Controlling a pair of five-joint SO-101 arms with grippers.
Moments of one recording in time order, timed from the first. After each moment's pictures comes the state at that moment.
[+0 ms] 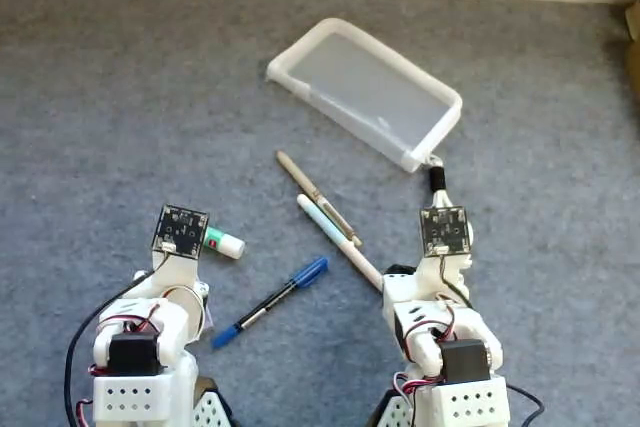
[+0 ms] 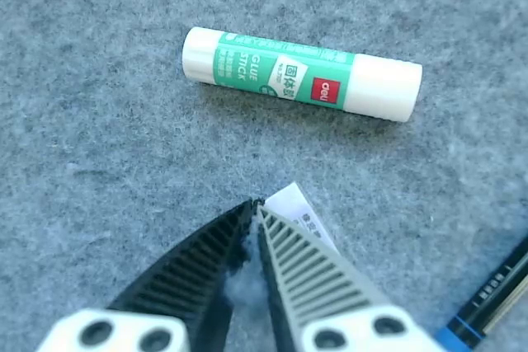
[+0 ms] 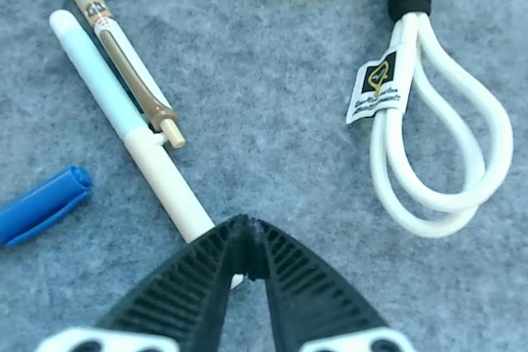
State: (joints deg) left arm -8.0 -103.6 95.9 75.5 -7.3; right arm -9.0 -103.7 95.7 64.6 0.5
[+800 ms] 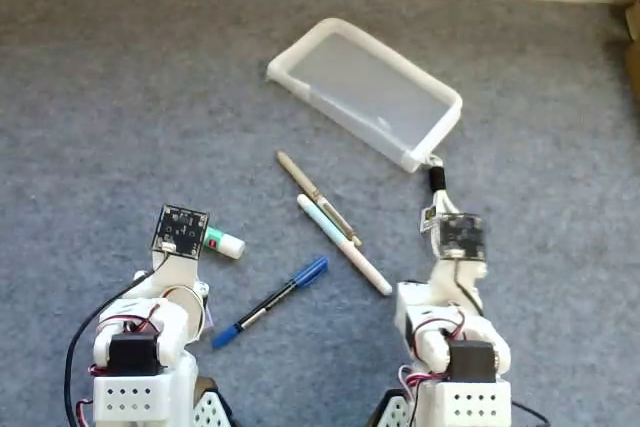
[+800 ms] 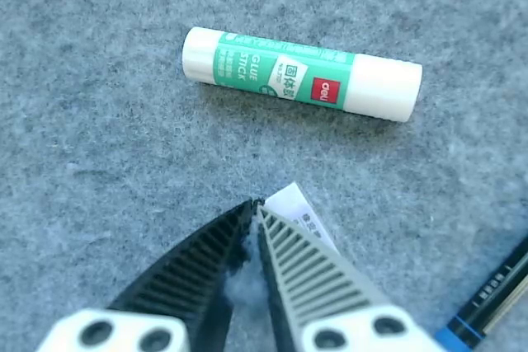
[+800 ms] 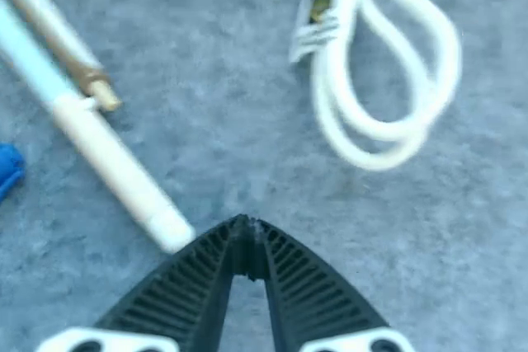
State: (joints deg) left arm -8.0 -103.6 95.9 75.5 -7.3; right arm 0.5 -104.3 95.7 71.5 0.5
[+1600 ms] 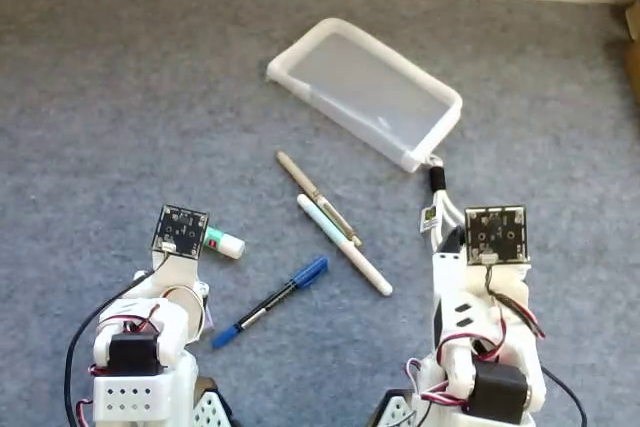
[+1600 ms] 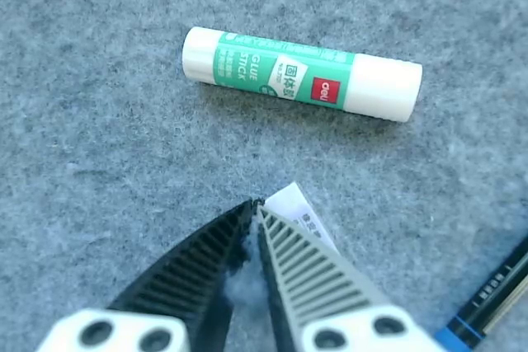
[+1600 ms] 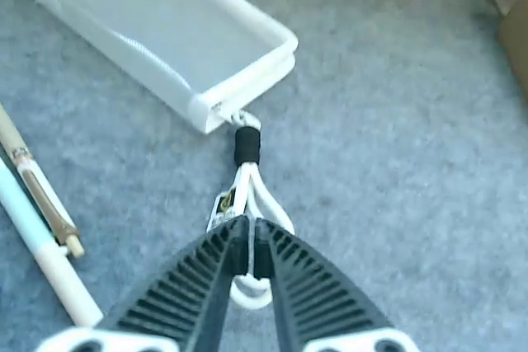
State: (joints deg) left arm -8.0 -103.6 95.9 75.5 -7.3; right arm 7.7 -104.9 73.9 67.6 16.7
